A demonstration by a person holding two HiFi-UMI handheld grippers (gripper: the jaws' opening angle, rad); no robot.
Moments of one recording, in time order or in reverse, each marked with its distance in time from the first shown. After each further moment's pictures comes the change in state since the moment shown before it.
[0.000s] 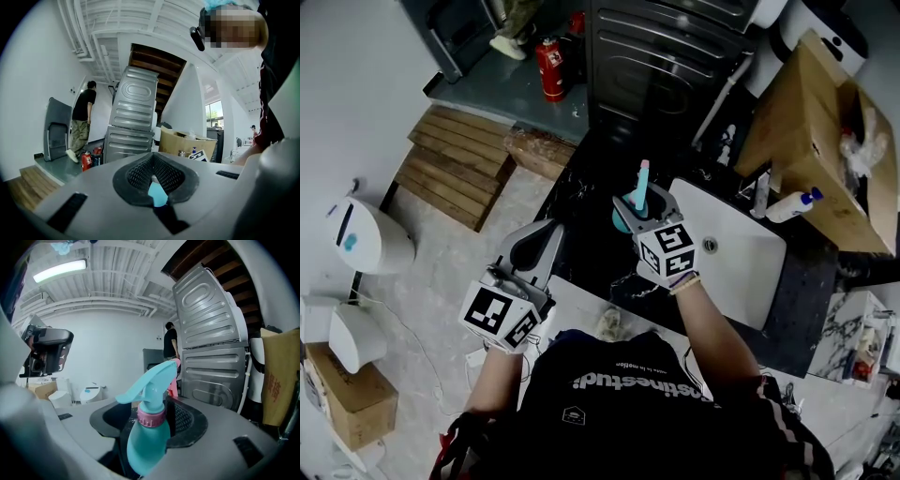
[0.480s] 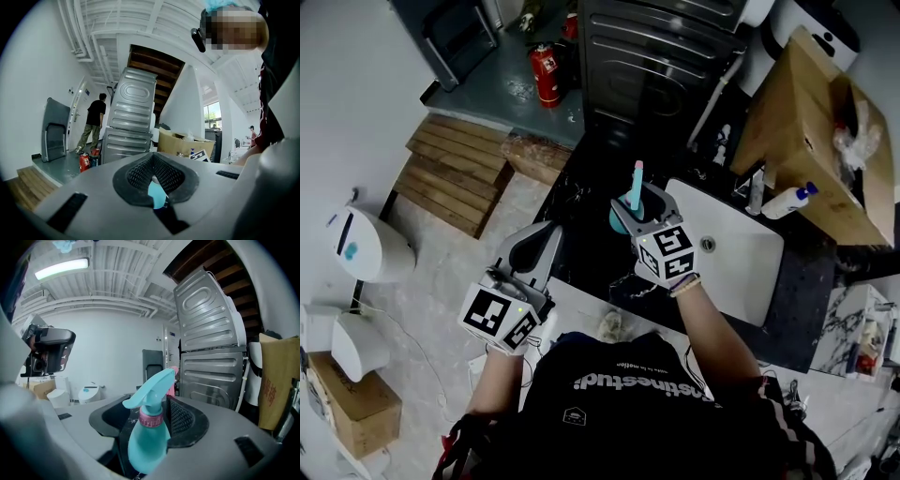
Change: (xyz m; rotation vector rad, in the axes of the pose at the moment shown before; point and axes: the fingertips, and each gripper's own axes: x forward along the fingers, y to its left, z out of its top) left arm 0.000 -0.006 0.006 0.003 -0.014 -0.018; right arm -0.012 0.000 0.008 -0.021 -0.007 -0.022
